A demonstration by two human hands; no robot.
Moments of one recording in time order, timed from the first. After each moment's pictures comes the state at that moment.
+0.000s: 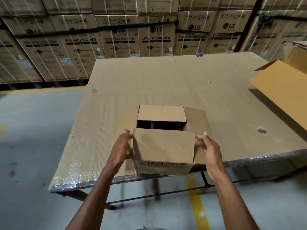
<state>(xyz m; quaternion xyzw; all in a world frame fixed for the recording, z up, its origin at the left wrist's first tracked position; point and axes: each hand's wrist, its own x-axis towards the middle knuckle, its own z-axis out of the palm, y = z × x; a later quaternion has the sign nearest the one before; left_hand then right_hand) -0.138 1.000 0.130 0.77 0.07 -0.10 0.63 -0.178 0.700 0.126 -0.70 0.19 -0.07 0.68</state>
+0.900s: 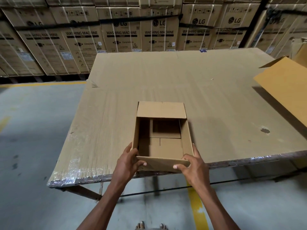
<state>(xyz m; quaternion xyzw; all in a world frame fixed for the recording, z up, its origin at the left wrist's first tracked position) -0.163 0.997 0.043 0.92 -0.09 0.00 0.39 -0.199 0.726 0.058 -0.95 0.11 -0.03 0.29</state>
